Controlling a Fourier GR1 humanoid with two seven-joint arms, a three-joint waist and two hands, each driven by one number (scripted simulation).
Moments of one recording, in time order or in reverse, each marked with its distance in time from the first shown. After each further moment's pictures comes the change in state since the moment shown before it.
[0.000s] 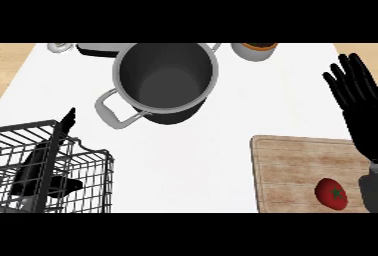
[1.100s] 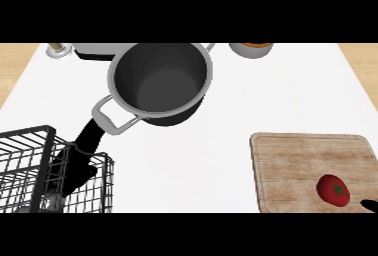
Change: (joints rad) left arm 0.010 -0.188 0.016 -0.086 0.286 -0.085 0.250; right arm 0.518 -0.247 -0.036 0.109 0.739 -0.413 0.489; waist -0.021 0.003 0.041
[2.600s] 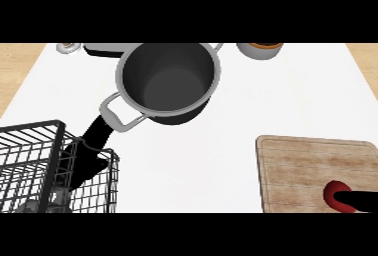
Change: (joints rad) left arm -0.036 -0.053 0.026 -0.001 0.005 -0.036 0.097; right arm -0.122 0.030 0.094 -0.364 0.025 0.274 0.597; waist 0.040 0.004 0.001
